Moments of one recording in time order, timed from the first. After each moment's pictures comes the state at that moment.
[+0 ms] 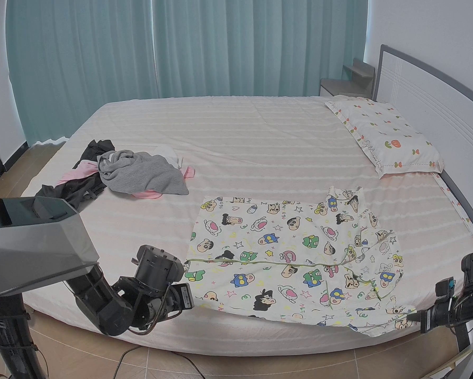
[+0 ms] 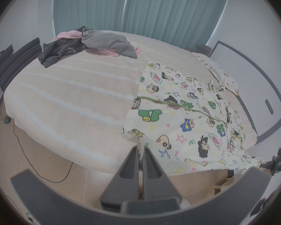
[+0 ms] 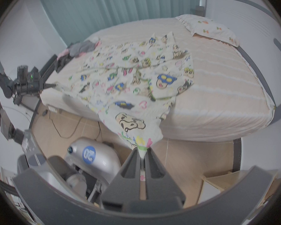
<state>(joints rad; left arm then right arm) -0.54 2.13 -0.62 -0.66 0.26 -0.61 -0.25 1.67 -0.10 -0.56 0.37 -0.26</state>
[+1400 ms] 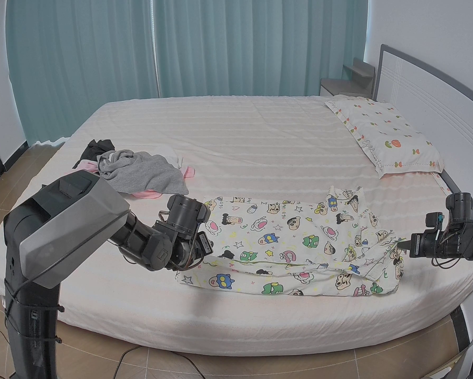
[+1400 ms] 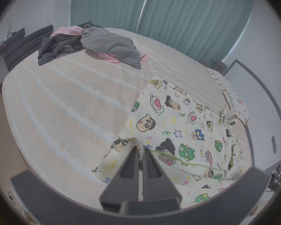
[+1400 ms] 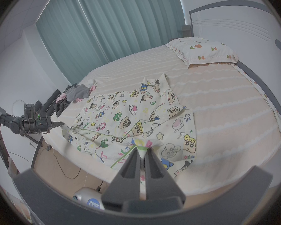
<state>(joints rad) -0.46 2.35 -1.26 -0.26 0.27 -0.76 -0.21 1.95 -0.65 -0.56 0.40 -0.03</state>
